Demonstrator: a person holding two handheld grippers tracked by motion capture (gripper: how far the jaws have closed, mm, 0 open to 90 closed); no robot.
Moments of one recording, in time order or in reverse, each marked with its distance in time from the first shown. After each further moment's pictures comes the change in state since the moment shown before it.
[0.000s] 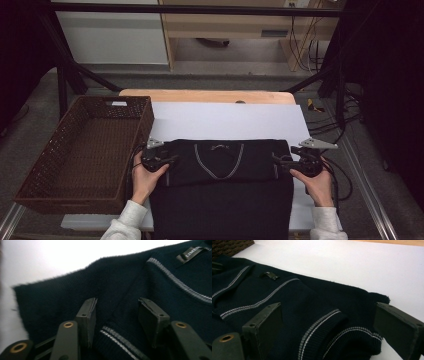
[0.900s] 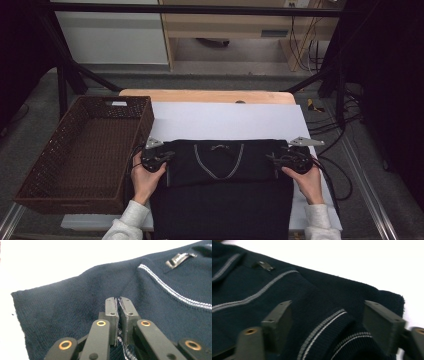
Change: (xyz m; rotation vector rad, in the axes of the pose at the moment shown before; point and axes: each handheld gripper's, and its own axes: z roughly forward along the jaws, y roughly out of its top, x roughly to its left) left arm -0.008 0.006 -0.012 -0.028 -0.013 0.012; right arm 0.005 0.001 0.028 0.073 -0.020 -0.044
